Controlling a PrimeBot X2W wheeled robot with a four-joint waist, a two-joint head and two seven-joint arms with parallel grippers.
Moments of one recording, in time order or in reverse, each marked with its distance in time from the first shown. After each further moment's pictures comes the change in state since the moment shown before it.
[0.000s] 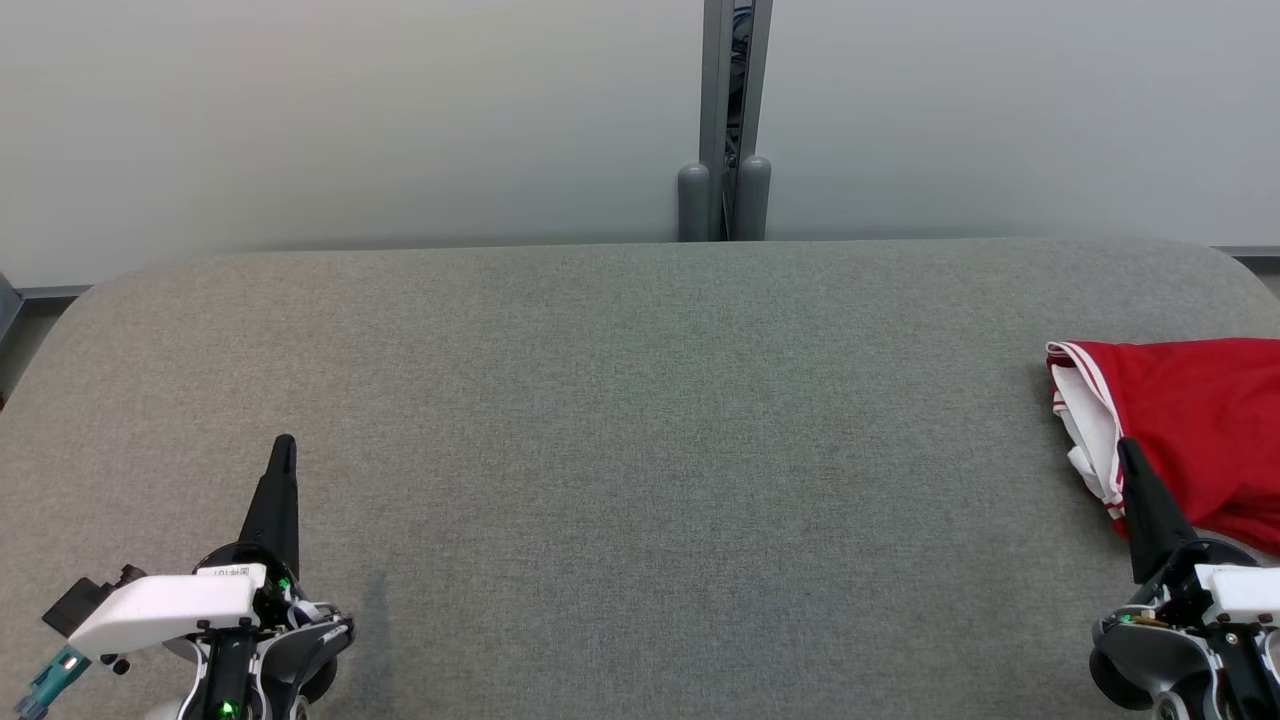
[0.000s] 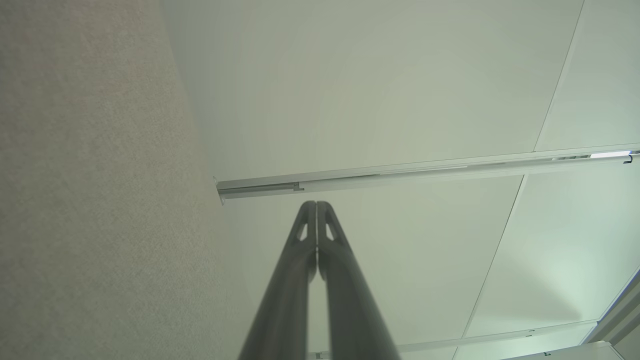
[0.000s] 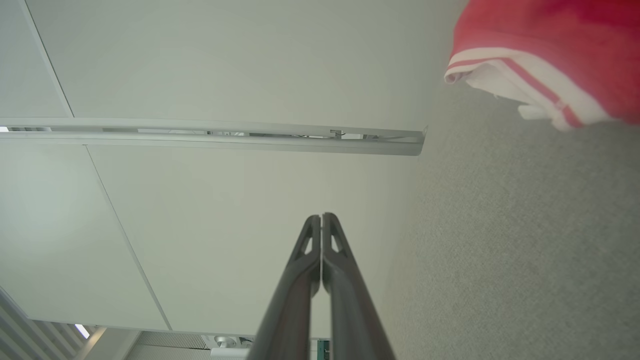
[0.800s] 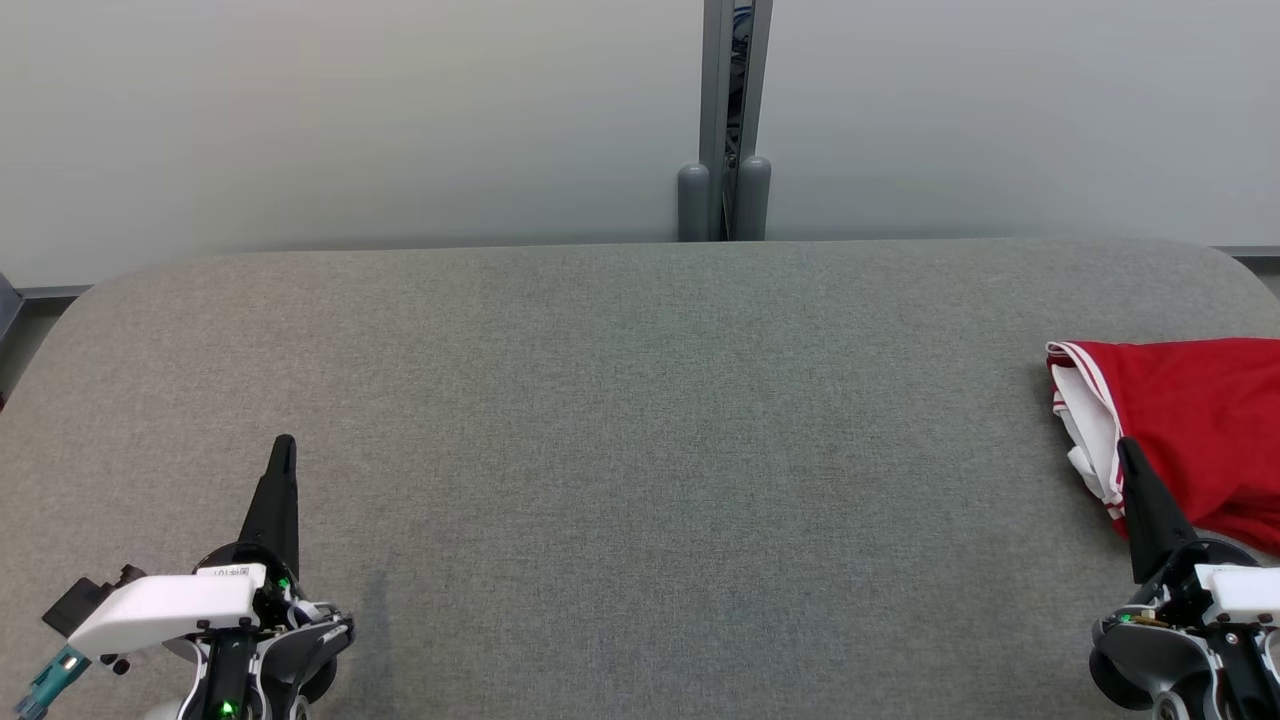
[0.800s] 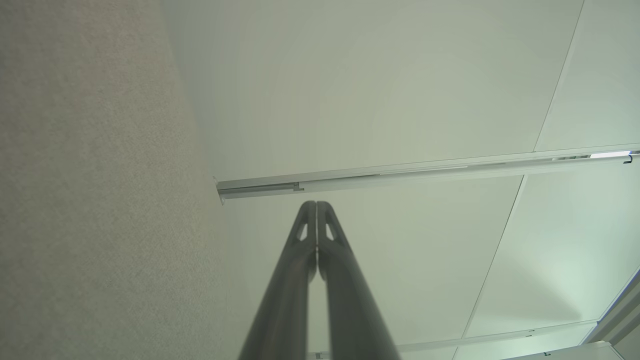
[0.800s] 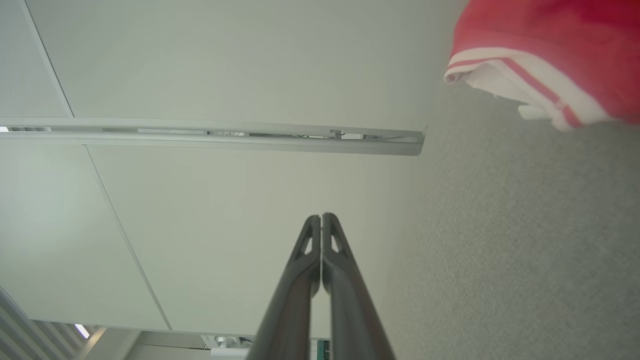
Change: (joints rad) left arm 0.000 0.000 0.000 0.000 0.000 0.000 0.000; right arm 0.000 0.000 0.000 0.000 0.000 0.000 0.000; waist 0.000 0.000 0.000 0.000
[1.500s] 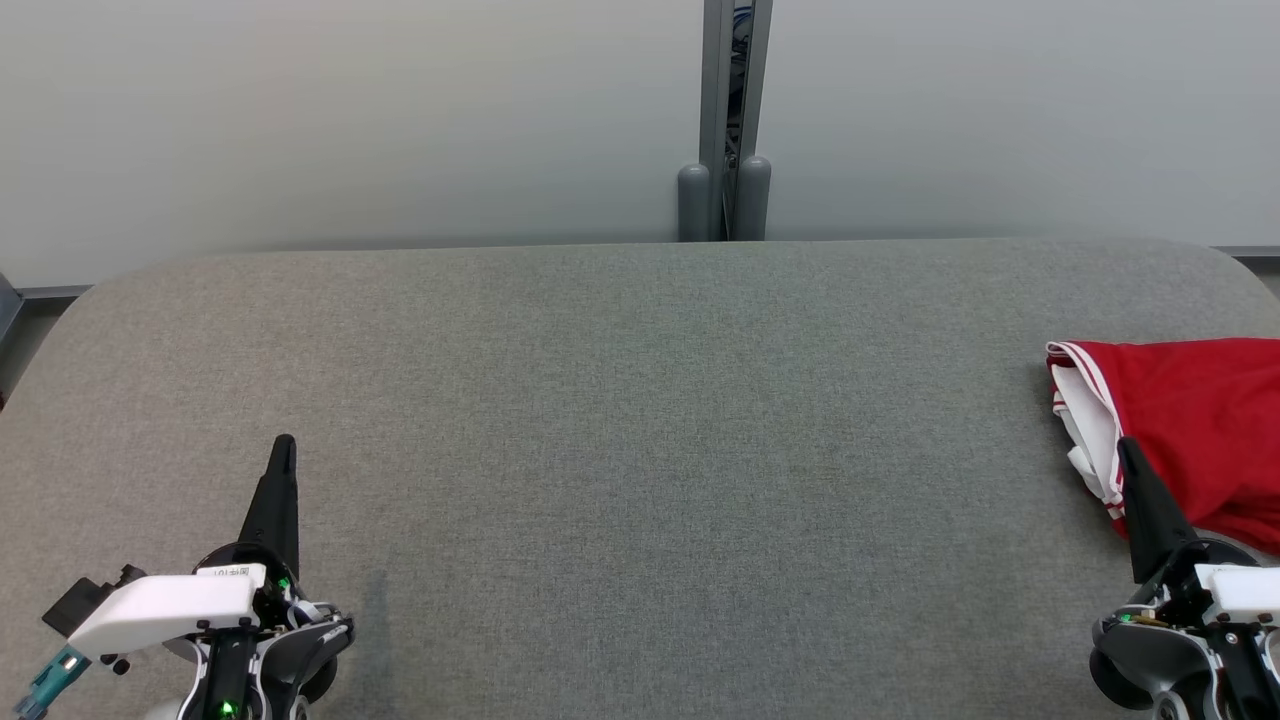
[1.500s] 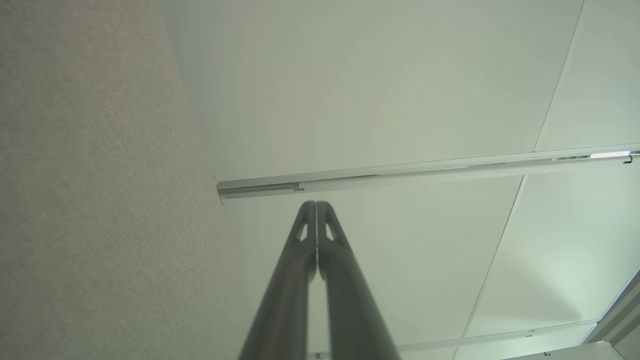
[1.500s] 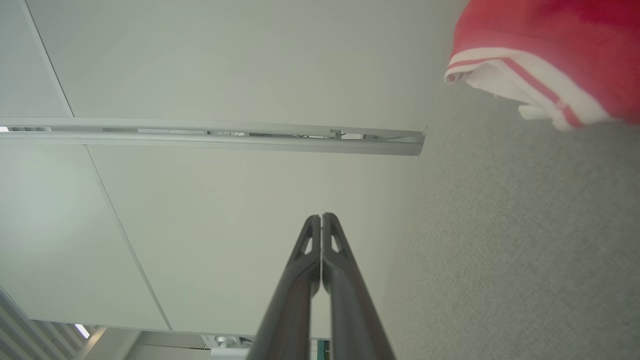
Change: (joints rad) left arm 0.000 0.000 0.000 0.000 0.000 0.000 0.000; right arm 0.000 0.000 0.000 0.000 0.000 0.000 0.000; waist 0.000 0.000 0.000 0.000
